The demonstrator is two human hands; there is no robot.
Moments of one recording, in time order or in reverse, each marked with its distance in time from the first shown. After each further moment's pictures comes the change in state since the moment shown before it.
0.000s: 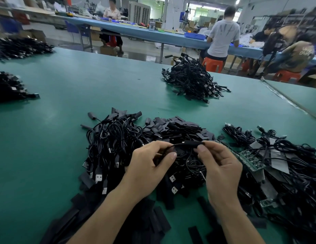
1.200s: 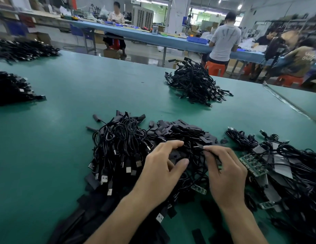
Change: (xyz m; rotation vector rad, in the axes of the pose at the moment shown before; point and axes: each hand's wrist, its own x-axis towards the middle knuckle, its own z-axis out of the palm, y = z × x) left_hand -0.005 0.021 0.010 0.060 -0.081 -0.094; right_hand 0.008 0.009 -0.019 -0.699 -0.099 -0.530
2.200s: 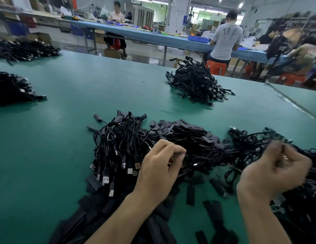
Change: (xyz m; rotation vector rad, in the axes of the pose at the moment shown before) left_hand 0.009 -0.025 0.008 0.137 0.241 0.317; right_hand 0.037 0.003 -0.012 0.237 0.835 0.357
